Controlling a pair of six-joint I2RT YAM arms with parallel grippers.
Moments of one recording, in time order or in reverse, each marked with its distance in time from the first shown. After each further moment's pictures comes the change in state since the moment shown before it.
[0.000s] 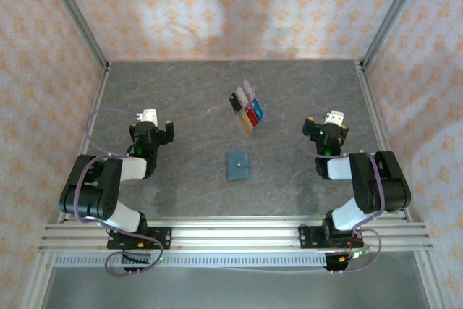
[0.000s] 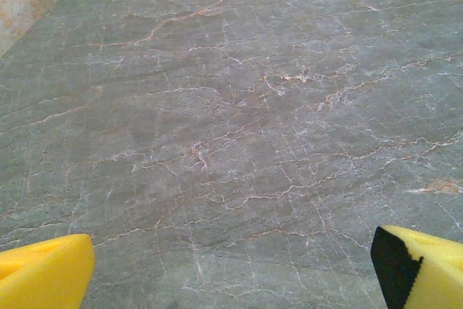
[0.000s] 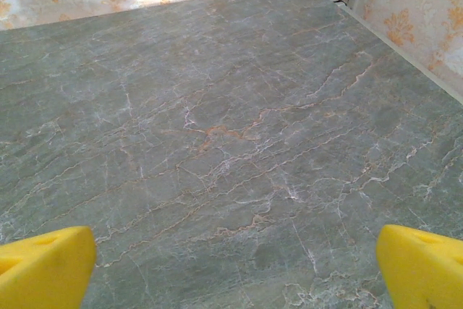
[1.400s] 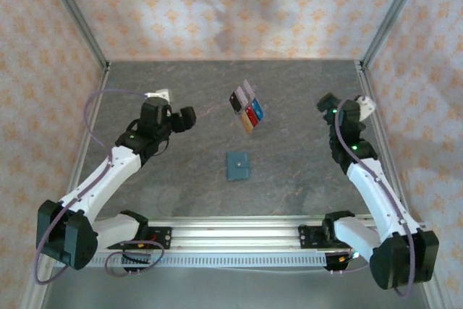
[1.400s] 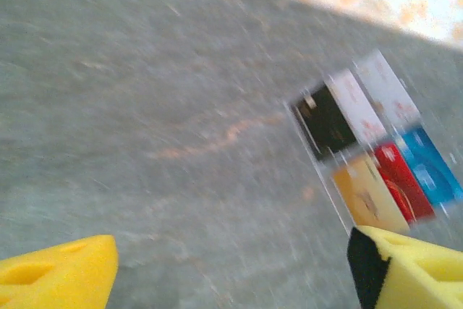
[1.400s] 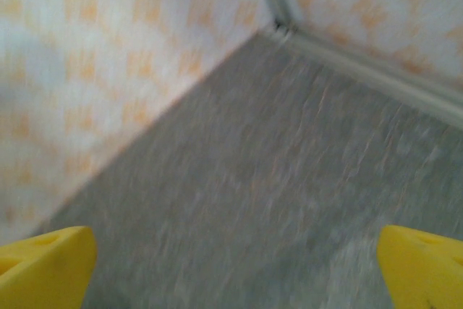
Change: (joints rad) left arm -0.272 -0.343 0.443 -0.941 0.185 -0.441; right arm 0.118 -0.550 0.415 -1.087 0.151 0.565
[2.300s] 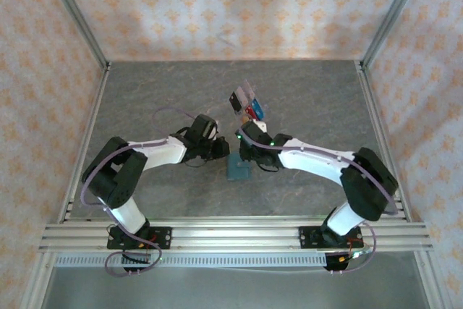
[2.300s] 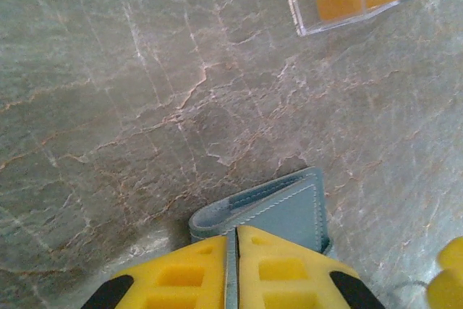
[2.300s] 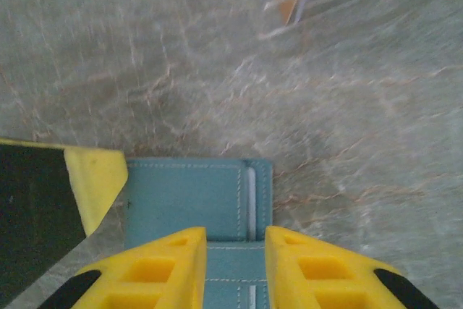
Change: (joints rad) left arm -0.220 0.527 -0.016 0.236 0.378 -0.254; right arm 0.665 0.590 0.191 -0.153 -0.245 0.064
